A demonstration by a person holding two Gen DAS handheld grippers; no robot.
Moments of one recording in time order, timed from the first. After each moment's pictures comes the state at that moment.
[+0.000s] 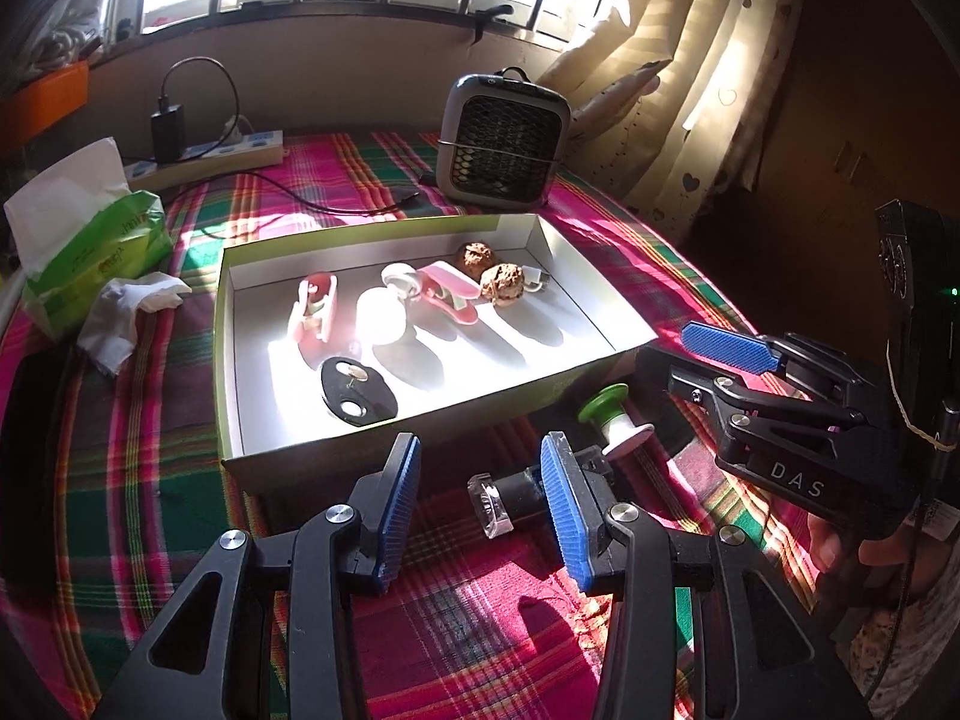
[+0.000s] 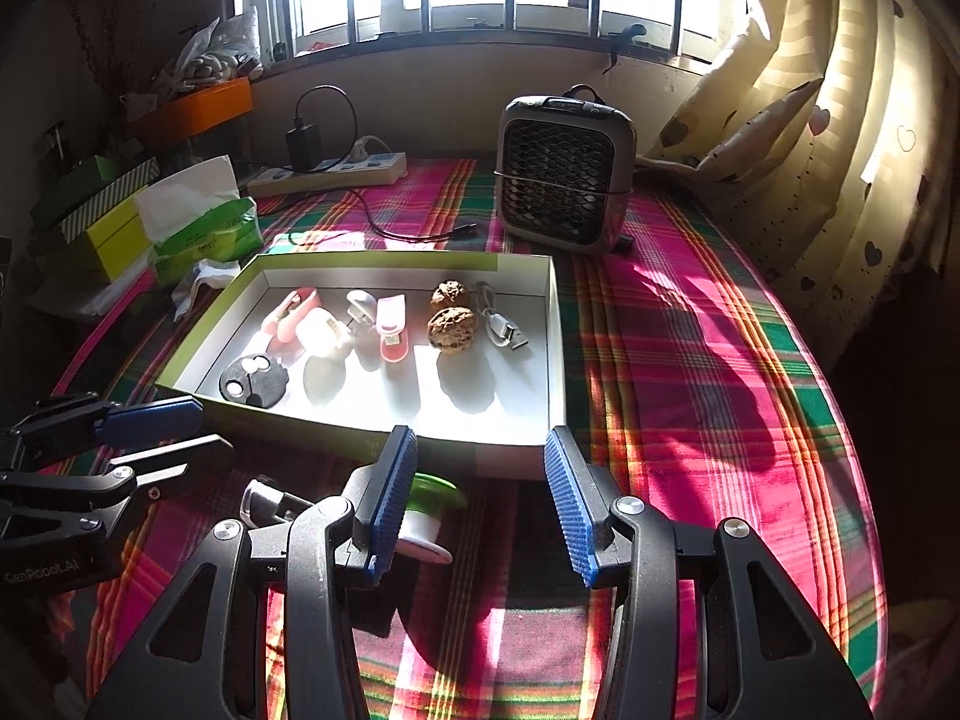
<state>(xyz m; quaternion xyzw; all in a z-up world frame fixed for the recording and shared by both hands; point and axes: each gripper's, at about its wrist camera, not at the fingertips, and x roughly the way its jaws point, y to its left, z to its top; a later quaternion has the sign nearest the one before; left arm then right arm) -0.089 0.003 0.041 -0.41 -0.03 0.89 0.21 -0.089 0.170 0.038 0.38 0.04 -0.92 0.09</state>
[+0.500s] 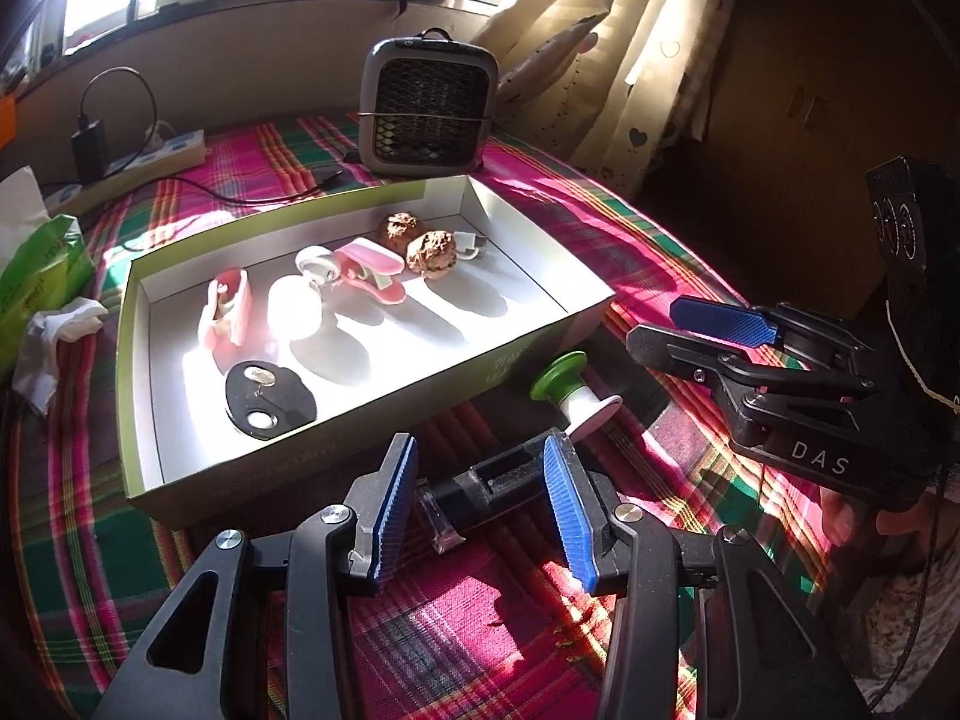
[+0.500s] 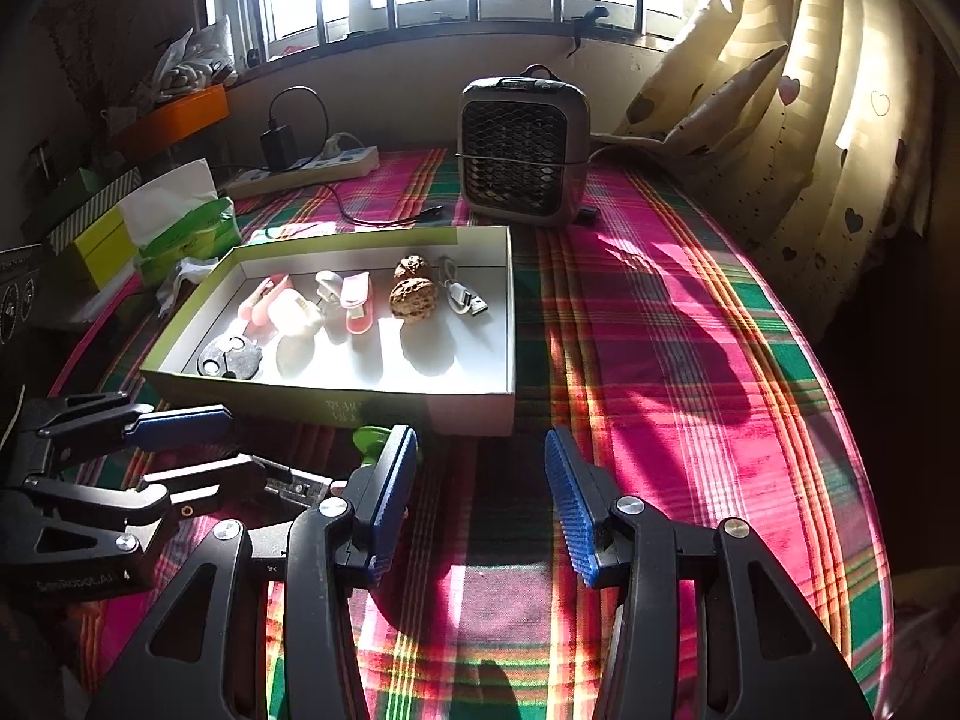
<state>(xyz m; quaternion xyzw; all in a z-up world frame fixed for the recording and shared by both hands) -0.099 0.029 0.025 -0.42 0.01 0.86 0.28 -0.080 0.192 0.031 0.39 0.02 -0.92 0.07</state>
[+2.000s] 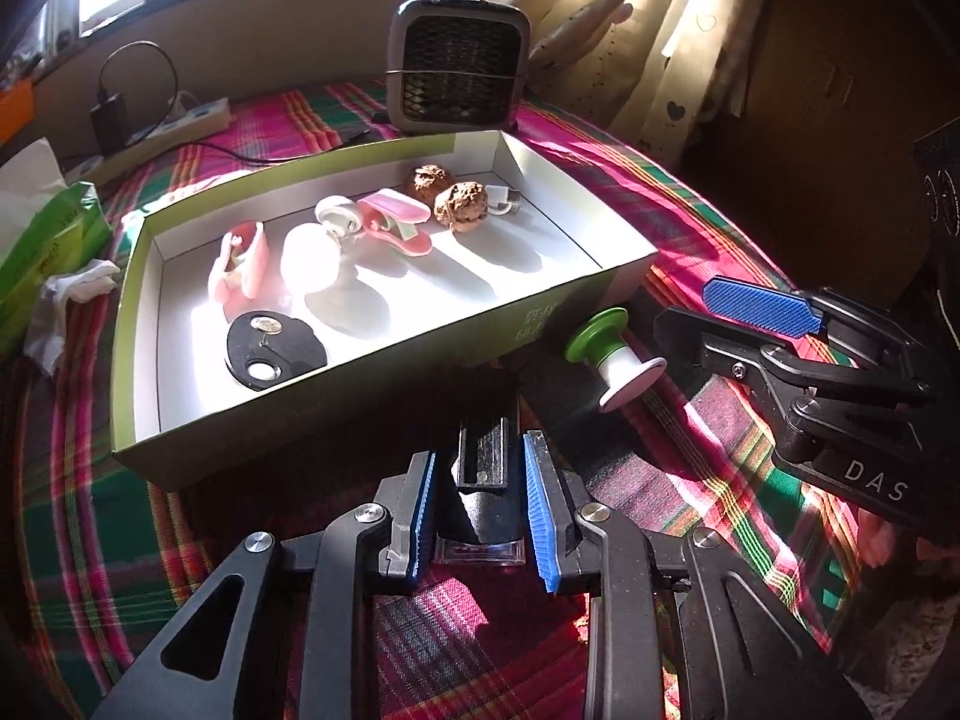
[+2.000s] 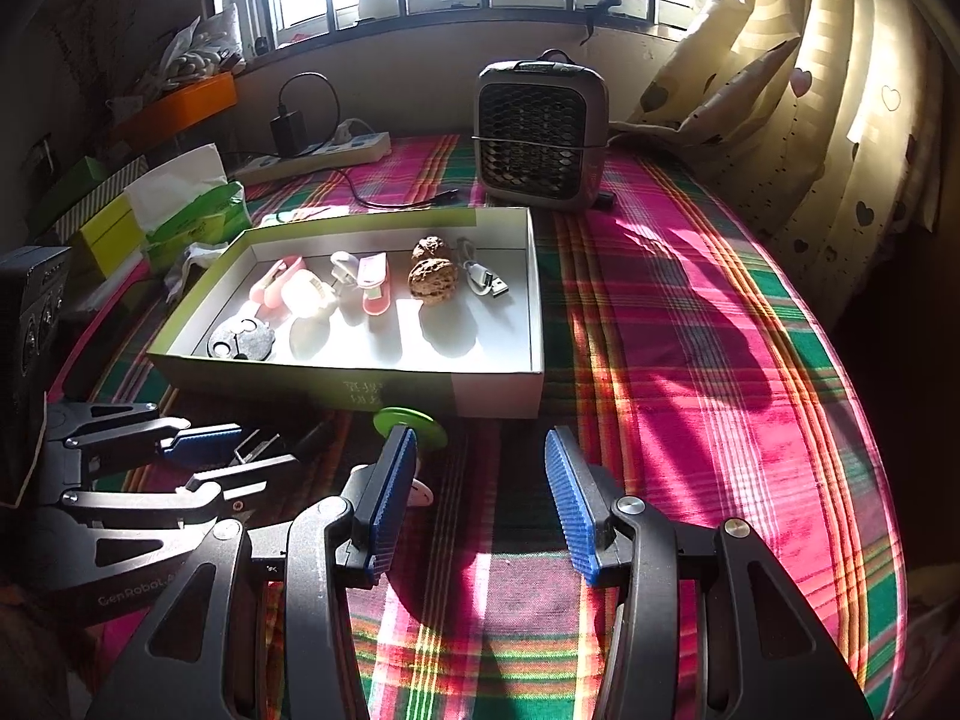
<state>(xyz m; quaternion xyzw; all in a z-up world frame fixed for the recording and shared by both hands) -0.095 0.033 0.009 -0.45 0.03 0.86 0.23 -0.077 0.184 0.026 0.40 0.02 -0.91 0.09</state>
